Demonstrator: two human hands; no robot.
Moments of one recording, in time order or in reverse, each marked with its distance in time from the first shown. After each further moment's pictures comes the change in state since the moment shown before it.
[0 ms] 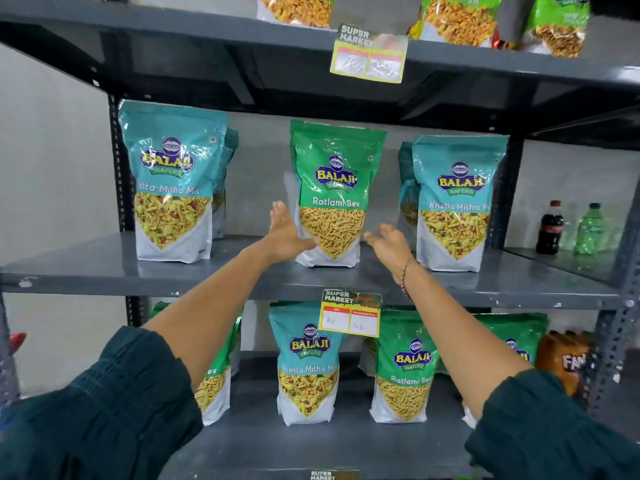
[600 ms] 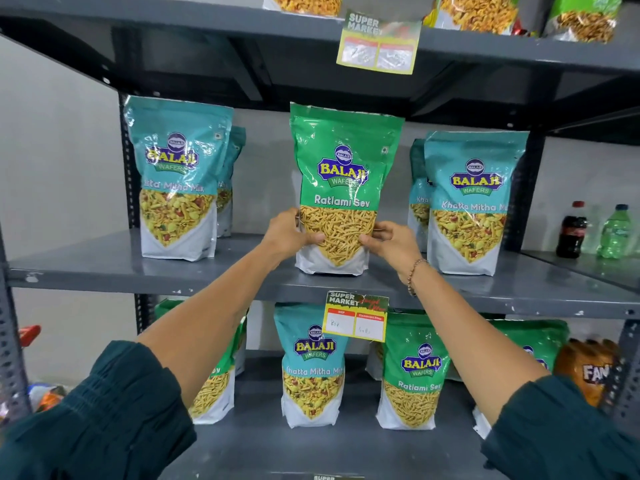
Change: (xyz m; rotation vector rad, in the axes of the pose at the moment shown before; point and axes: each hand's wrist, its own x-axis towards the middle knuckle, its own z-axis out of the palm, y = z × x) left_hand -0.005 0.008 -0.004 -0.267 0.113 0.015; right_hand 0.000 -0.001 -0.003 0.220 -0.112 -0.081
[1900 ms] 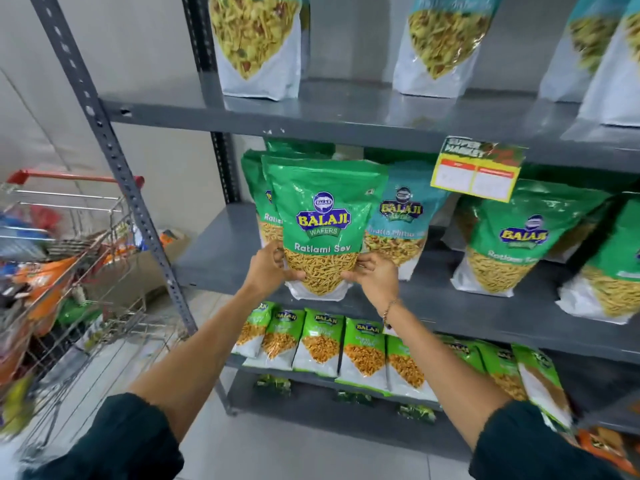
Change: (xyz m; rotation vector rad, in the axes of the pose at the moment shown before) left_hand -0.206 -0.281 -0.044 -0.044 -0.030 -0.550; right_hand -0.199 0.184 0.188 0.074 -0.132 0.346
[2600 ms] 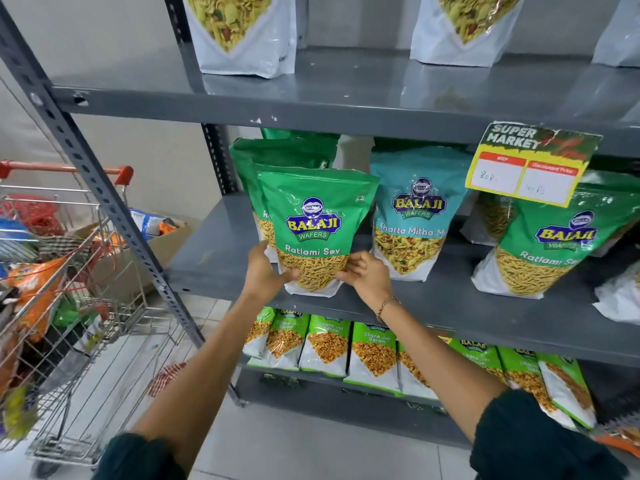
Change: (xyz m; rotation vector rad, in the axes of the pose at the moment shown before) left_hand 0.051 -0.034 0.008 0.091 0.167 -0.070; right_hand 0.054 0.046 0.029 -0.085 -0.142 0.003
